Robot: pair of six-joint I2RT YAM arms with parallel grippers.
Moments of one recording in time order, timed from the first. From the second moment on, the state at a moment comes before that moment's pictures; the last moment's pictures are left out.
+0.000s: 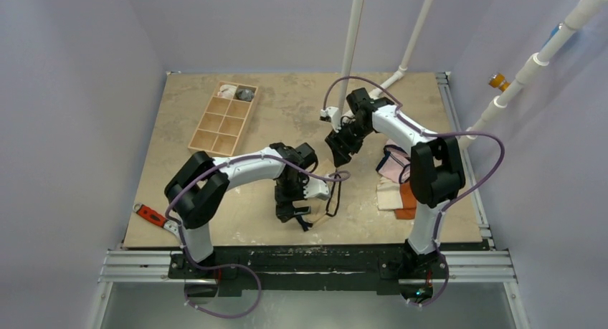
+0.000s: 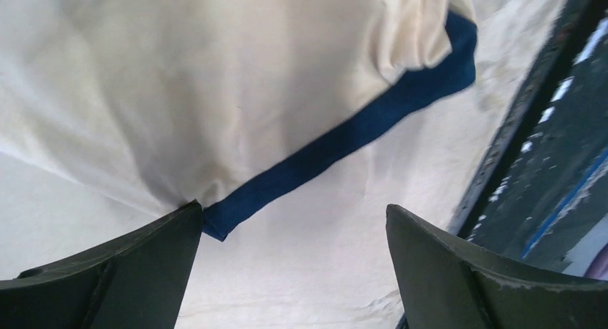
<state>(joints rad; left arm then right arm) -0.87 1.82 1.19 -0.90 0.25 0.61 0.39 1.91 1.51 -0.91 -0.50 -0.54</state>
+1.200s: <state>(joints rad) -0.16 1.56 1.31 -1.01 0.54 0.56 0.87 1.50 1.01 -0.44 -0.27 -0.63</state>
